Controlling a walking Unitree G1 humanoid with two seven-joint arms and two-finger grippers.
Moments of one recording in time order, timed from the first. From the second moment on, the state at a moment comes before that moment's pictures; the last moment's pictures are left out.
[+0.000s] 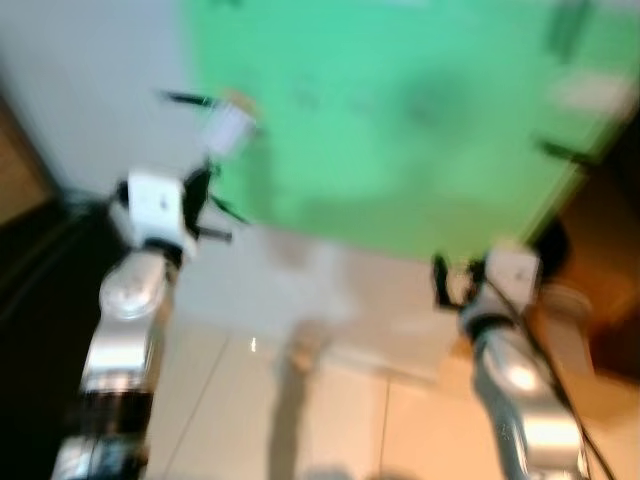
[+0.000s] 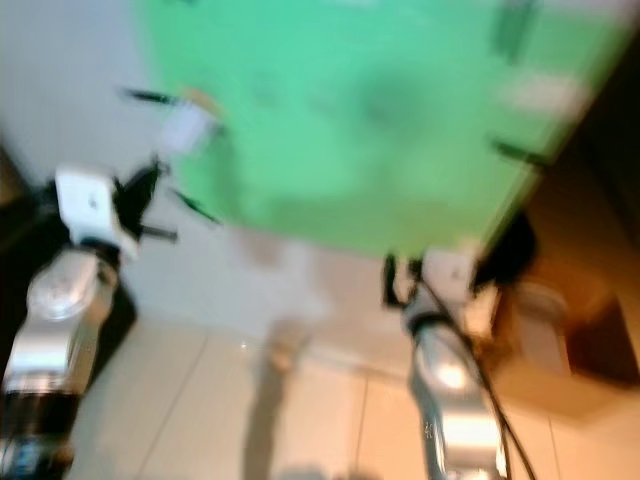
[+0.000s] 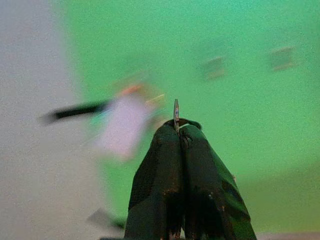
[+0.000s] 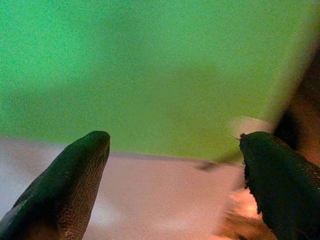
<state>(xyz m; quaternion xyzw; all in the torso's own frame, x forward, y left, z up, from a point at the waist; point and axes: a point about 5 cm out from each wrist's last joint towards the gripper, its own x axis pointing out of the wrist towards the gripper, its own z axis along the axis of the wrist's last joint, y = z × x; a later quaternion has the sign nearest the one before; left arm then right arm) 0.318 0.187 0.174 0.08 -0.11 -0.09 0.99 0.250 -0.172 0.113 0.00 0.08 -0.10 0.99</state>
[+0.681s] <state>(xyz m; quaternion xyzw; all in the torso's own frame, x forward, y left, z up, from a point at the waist) 0.292 0.183 0.141 0.04 0.01 -0.13 0.99 0.254 -0.148 0.123 0.03 0.05 -0.05 1.00</state>
